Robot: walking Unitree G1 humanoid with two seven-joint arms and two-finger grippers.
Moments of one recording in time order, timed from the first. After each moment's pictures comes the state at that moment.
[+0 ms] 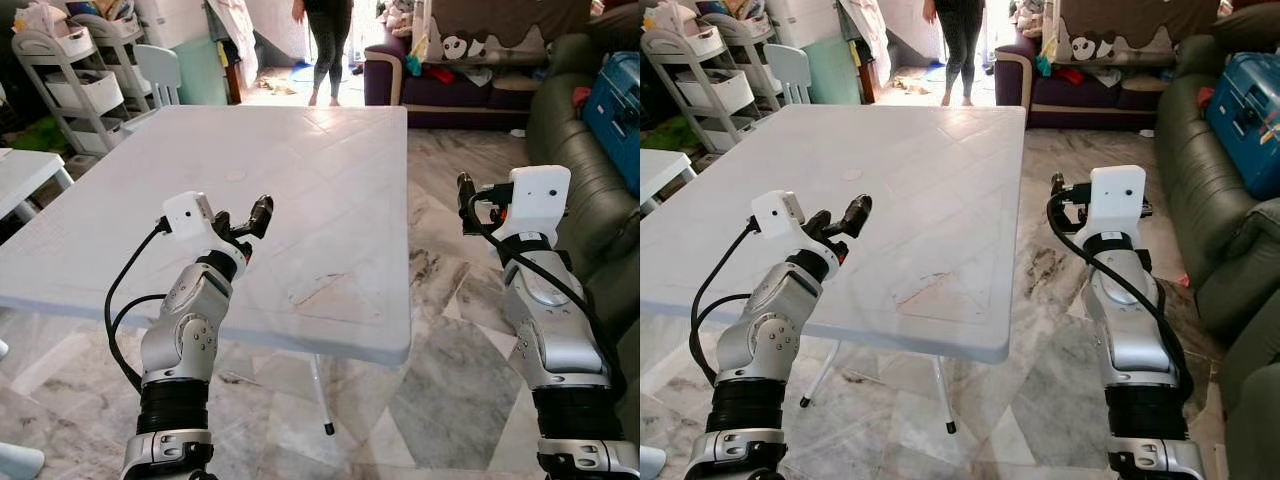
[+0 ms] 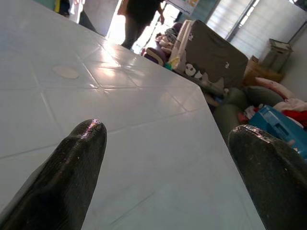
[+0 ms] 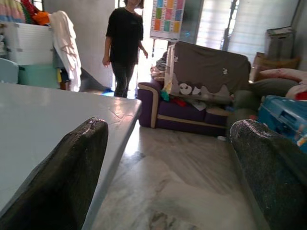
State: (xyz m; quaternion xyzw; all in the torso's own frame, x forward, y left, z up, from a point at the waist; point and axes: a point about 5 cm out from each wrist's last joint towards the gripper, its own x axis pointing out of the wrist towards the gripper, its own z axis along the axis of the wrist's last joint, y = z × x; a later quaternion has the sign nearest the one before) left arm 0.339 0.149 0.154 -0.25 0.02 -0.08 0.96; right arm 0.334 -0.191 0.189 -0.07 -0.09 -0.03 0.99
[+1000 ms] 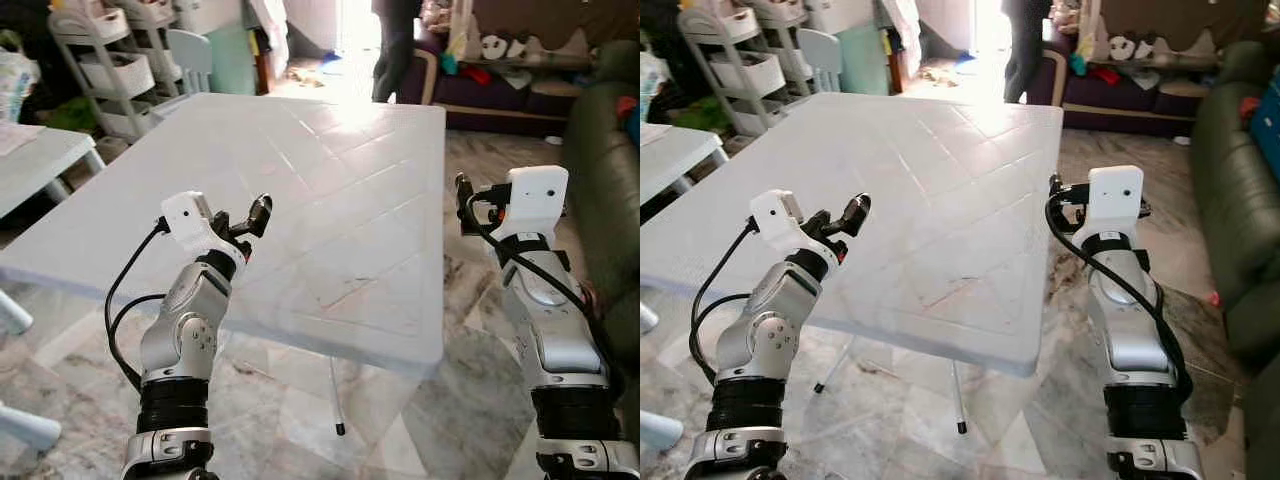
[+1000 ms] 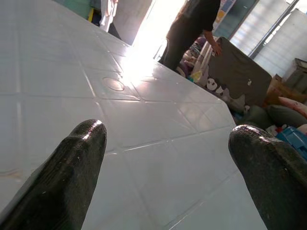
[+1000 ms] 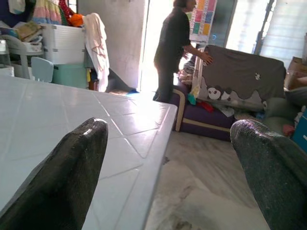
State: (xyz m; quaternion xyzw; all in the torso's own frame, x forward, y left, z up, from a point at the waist) left arm 0.340 0.148 0.155 -0.26 0.02 -0.08 0.96; right arm 0.334 -0.189 0.188 -0.07 -0.09 -0.03 0.99
